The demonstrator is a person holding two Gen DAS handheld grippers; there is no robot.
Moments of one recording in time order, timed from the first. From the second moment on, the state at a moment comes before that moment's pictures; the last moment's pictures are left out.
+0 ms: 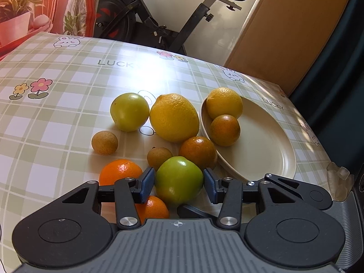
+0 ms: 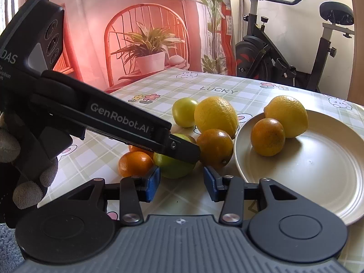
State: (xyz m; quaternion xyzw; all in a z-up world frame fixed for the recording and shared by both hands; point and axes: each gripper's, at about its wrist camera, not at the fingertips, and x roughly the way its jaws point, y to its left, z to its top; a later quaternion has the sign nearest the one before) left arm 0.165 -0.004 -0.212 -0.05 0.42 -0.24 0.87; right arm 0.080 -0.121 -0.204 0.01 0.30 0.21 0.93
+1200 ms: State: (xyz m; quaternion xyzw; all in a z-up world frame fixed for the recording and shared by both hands) left arm 0.134 -0.016 -0.212 -0.03 0.41 -0.27 0.87; right arm 0.080 -0.125 -0.203 0.02 0.32 0.22 0.92
